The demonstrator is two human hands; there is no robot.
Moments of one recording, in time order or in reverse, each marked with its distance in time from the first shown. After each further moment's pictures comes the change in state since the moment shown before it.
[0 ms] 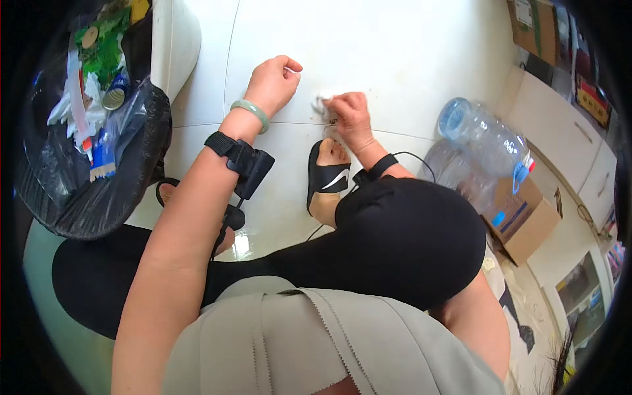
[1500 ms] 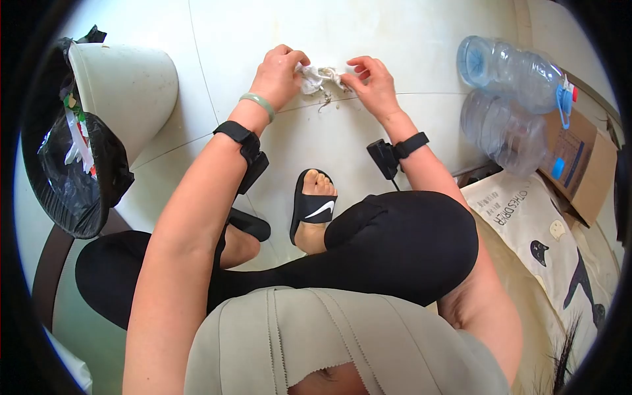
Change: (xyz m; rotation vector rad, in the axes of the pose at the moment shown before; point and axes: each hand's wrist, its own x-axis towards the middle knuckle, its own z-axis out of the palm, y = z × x) left_hand -0.010 0.012 0.047 0.511 -0.092 0.574; right_hand -0.028 0.016 -0.027 0.271 0.281 0.432
